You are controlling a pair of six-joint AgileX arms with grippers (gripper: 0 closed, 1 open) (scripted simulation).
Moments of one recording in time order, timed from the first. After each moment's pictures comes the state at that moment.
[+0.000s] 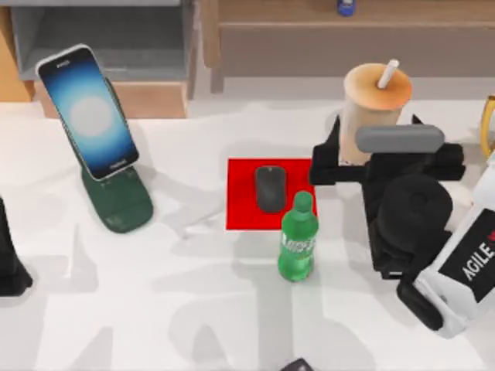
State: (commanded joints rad) left arm 0.00 0.00 0.00 0.00 0.00 0.00; right arm 0.61 2.17 0.66 1.50 0.65 0.00
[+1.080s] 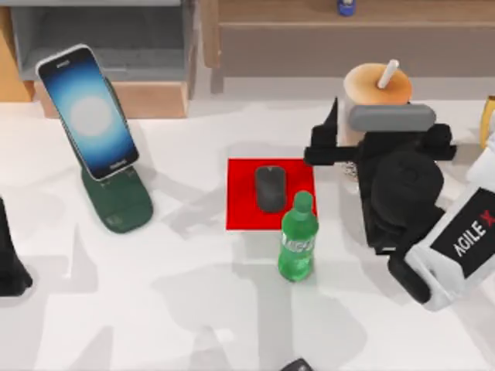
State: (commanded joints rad) left arm 0.00 0.00 0.00 0.00 0.00 0.00; right arm 0.56 2.20 0.77 1.43 0.60 0.00
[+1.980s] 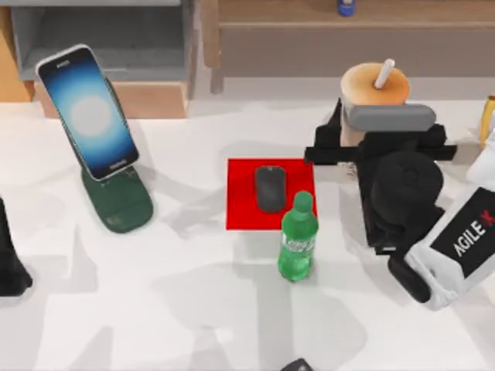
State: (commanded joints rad) left arm 0.00 0.00 0.00 0.00 0.00 0.00; right arm 0.56 2.20 0.77 1.43 0.60 0.00
